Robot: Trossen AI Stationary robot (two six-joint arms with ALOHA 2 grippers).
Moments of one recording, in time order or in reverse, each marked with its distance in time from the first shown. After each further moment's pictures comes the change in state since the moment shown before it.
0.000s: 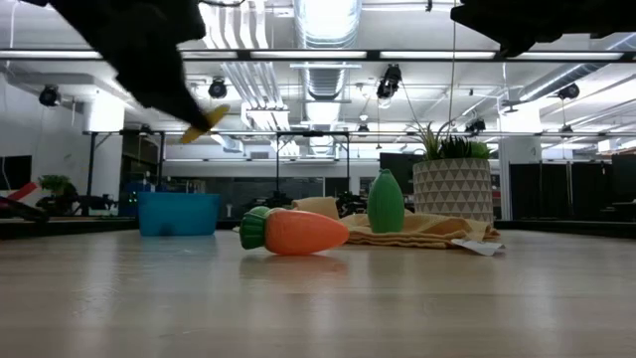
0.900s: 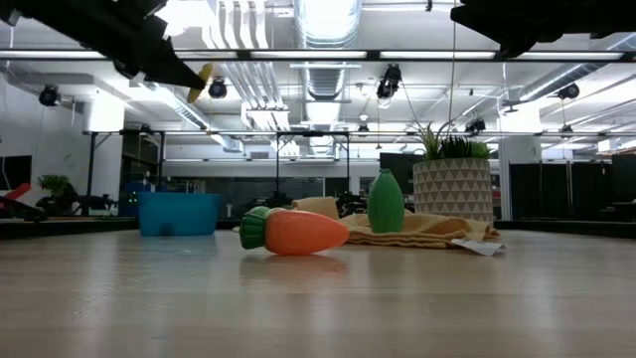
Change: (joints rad) left arm 0.150 -0.442 -0.227 0.257 -0.320 0.392; right arm 0.000 0.000 0.000 -0.001 0.000 0.006
